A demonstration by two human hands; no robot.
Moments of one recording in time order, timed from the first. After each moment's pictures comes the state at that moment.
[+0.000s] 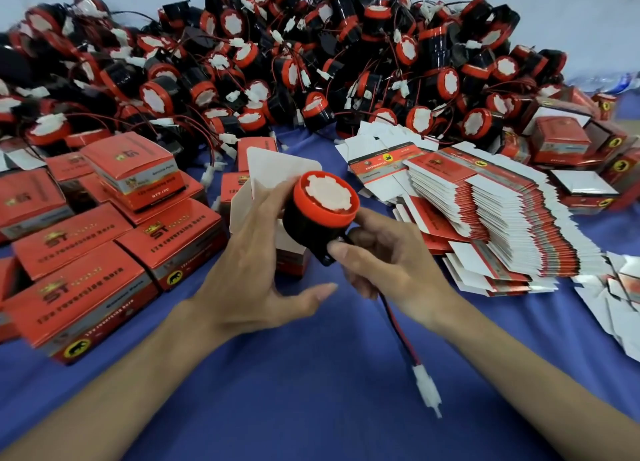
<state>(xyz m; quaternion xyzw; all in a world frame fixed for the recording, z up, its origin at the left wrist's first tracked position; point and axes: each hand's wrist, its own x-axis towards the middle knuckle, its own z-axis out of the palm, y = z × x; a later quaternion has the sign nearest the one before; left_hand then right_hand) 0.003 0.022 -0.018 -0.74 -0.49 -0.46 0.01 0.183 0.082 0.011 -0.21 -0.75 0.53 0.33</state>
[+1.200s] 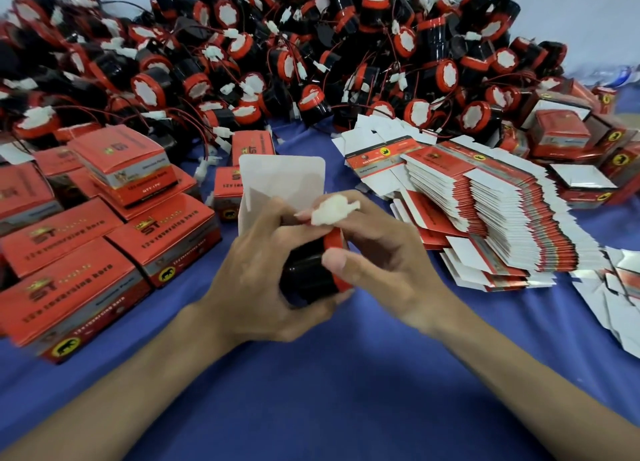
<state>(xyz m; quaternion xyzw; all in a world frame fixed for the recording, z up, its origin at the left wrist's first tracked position) 0.021 0.019 -0.021 -0.75 -0.42 -0.50 0.11 0.176 0.078 0.011 -0.09 -0.78 0.48 0.39</state>
